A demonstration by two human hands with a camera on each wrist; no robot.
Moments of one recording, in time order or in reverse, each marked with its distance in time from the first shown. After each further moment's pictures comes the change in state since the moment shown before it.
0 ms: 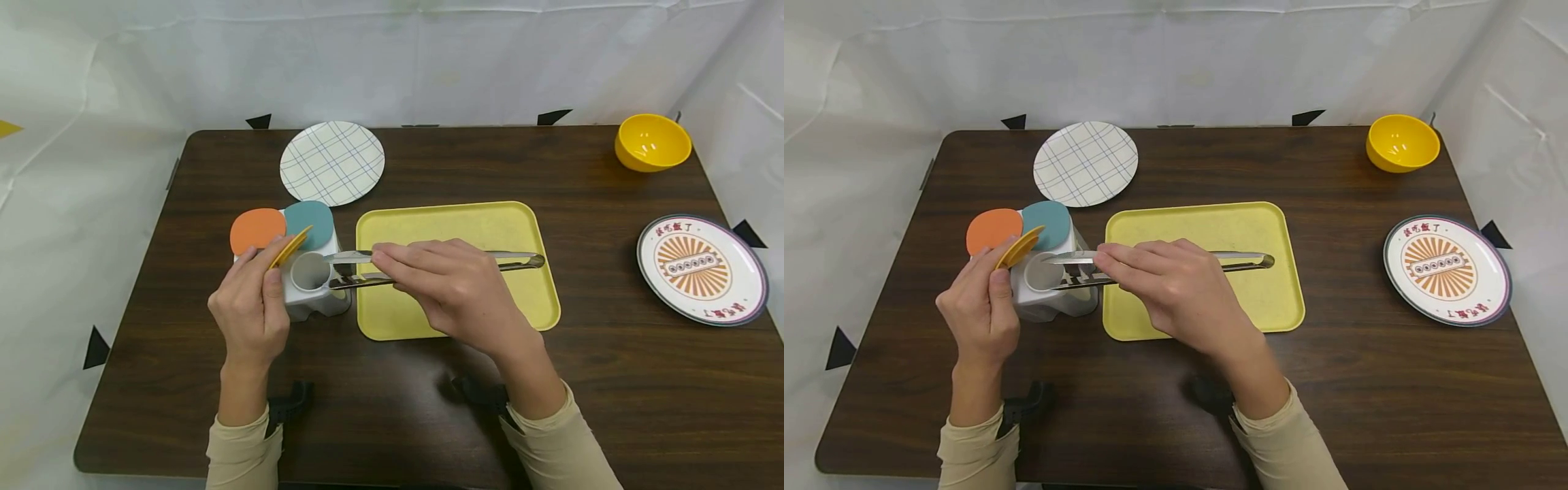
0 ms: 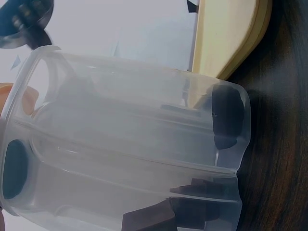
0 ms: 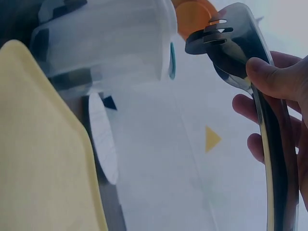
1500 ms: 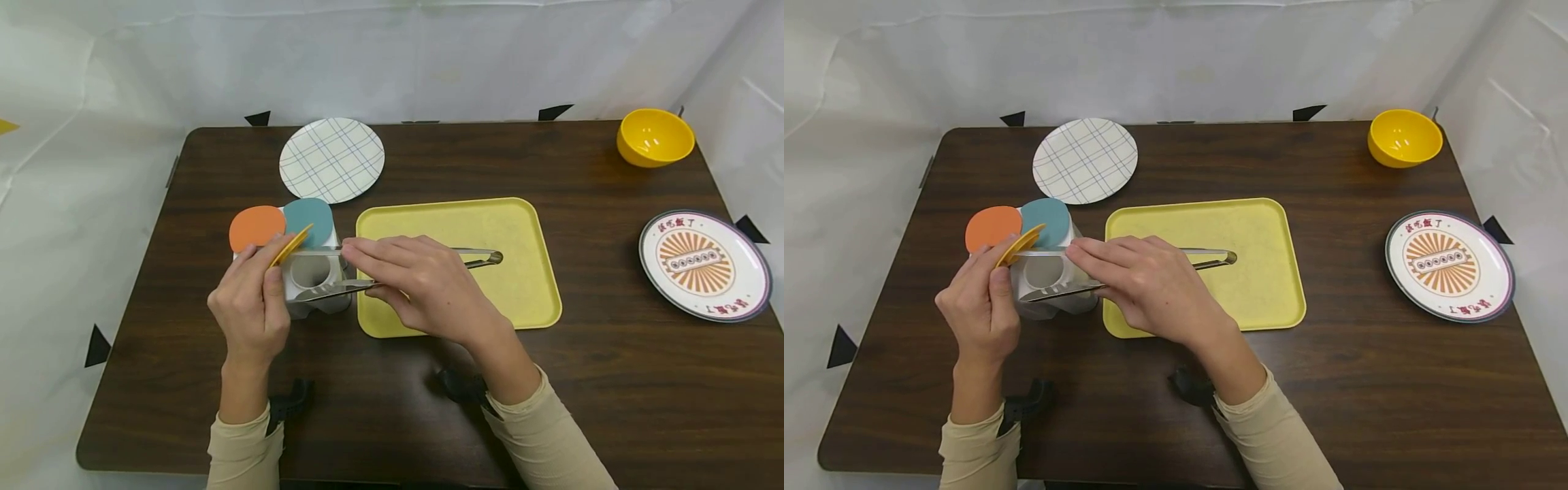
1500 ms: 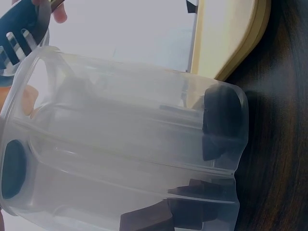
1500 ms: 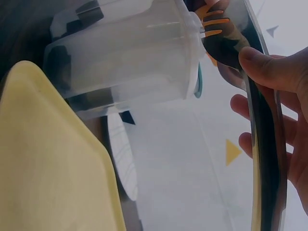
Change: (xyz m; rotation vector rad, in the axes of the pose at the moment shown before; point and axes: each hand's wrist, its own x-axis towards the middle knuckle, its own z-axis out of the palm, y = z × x) left_hand 0.000 0.000 0.001 -0.003 0.011 0.014; right_hand 0.011 0.002 0.026 0.058 -0.120 0.011
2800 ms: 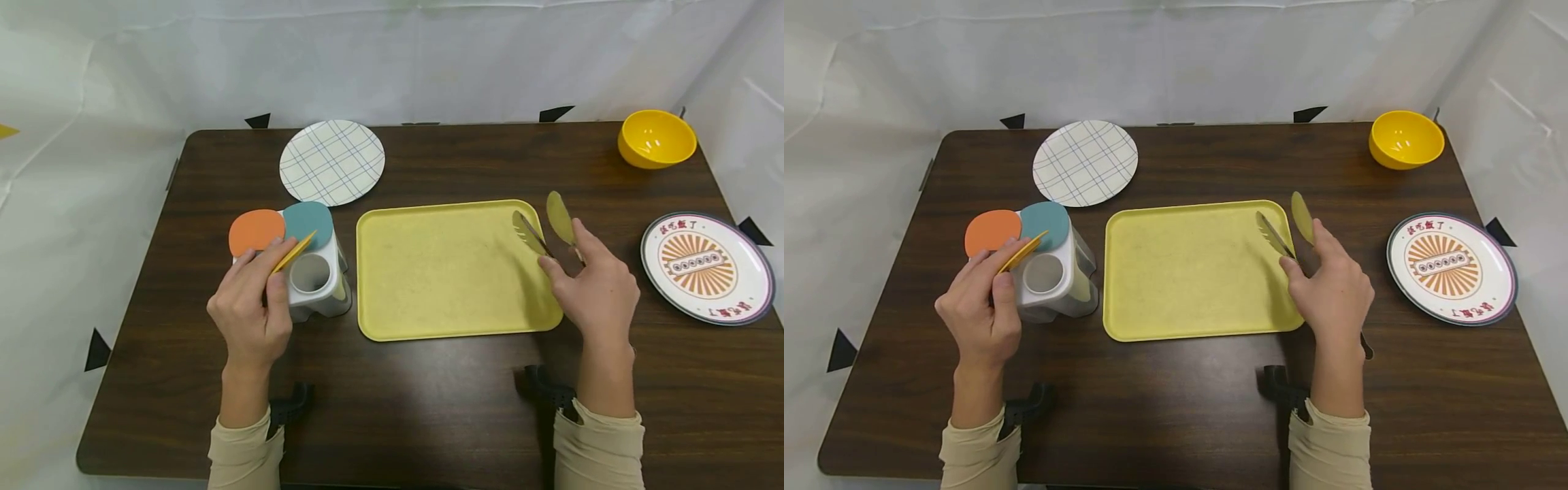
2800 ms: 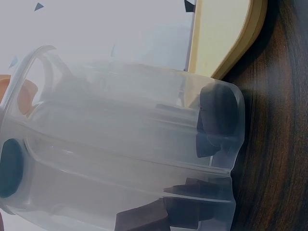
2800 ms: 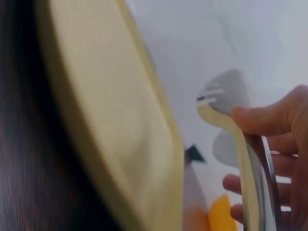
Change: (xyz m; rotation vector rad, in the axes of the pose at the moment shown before) left_hand 0.001 0.004 0.002 -0.013 0.025 0.012; right_hand -0.140 0.073 -0.062 -0.314 0.190 1.168
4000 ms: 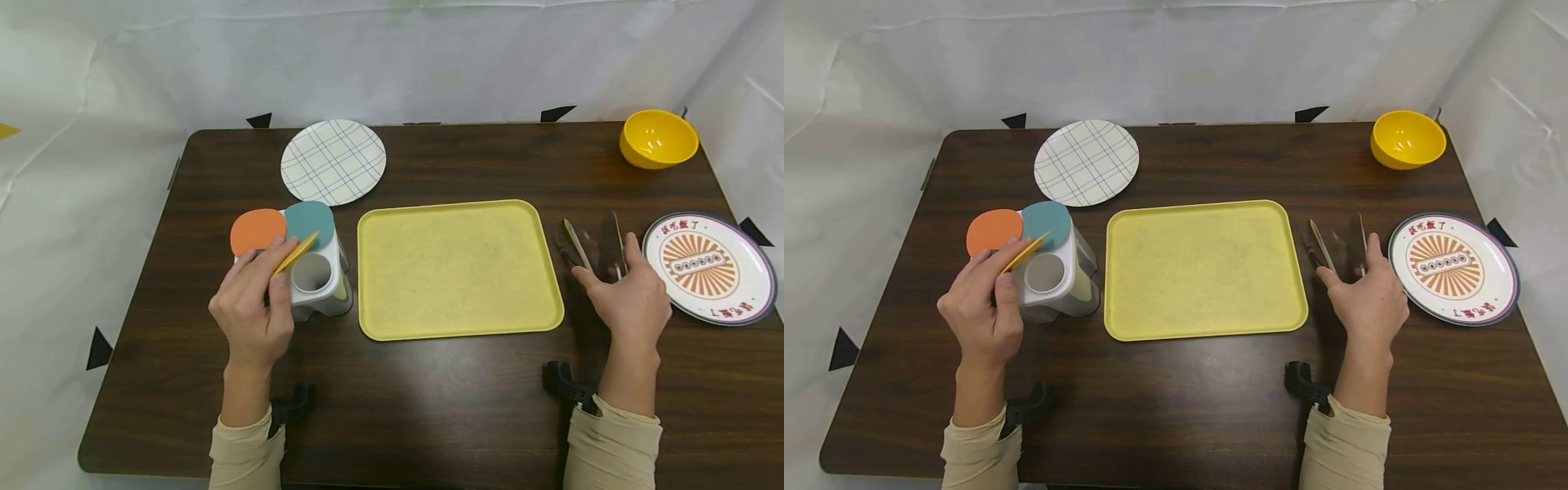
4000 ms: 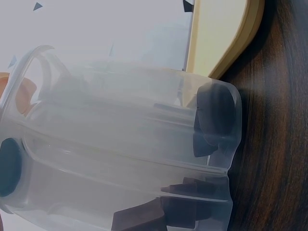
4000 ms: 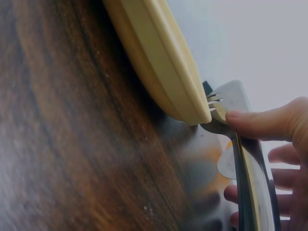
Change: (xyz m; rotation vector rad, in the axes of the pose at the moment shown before) left_hand 0.001 0.002 0.001 -0.013 0.018 0.008; right_hand 0.015 0.055 -0.006 -0.052 -0.159 0.365
